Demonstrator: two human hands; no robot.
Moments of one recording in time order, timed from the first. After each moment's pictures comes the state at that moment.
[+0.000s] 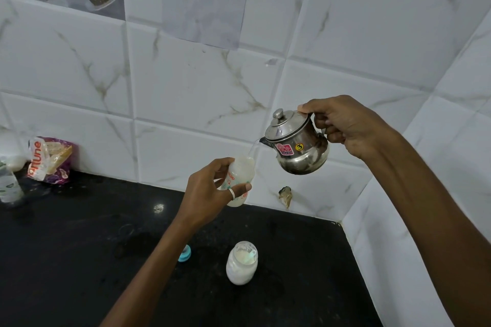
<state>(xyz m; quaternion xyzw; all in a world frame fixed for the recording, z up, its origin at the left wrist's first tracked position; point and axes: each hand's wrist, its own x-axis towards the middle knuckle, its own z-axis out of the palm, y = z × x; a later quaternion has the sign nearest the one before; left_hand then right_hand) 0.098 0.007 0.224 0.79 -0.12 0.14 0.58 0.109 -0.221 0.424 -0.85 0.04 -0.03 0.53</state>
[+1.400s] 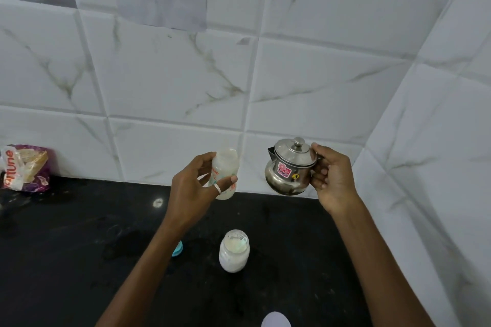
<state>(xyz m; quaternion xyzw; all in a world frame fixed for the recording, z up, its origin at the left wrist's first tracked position) 0.098 -0.018 0.213 0.77 -0.12 0.14 0.61 0.088 -0.279 0.279 -0.56 0.17 -0.12 0.80</state>
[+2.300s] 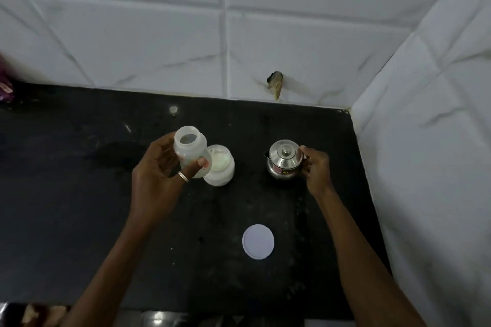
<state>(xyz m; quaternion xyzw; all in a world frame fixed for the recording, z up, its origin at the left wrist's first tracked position) 0.041 -0.066 0.097 0.77 0.03 0.08 0.64 0.099 -0.381 -0.012 -0.62 0.26 0.01 0.74</state>
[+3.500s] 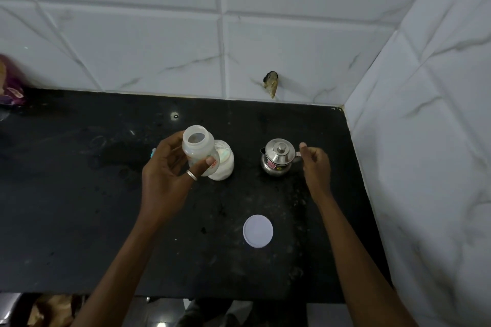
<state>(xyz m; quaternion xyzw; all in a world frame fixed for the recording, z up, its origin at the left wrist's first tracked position) 0.014 -0.078 0.112 0.74 -0.01 0.09 0.67 0.072 -0.391 -0.038 -0.78 0.22 -0.13 0.57</state>
